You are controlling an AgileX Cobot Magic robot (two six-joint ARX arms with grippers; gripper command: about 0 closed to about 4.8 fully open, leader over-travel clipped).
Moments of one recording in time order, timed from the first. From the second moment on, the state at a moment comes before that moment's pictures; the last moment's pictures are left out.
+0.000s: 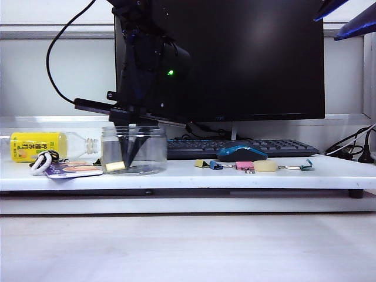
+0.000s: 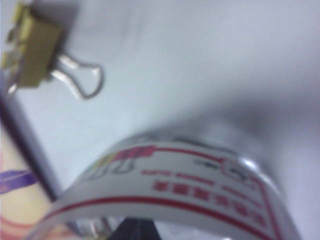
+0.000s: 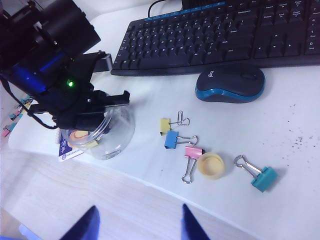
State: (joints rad) left arm -0.59 2.26 2.08 -1.39 -0.17 -0.87; right arm 0.18 0.80 0.77 -0.41 -0.47 0.29
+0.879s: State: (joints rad) left arm -0.59 2.26 2.09 -1.27 -0.11 -0.84; right arm 0.18 0.80 0.77 -0.41 -0.47 0.28
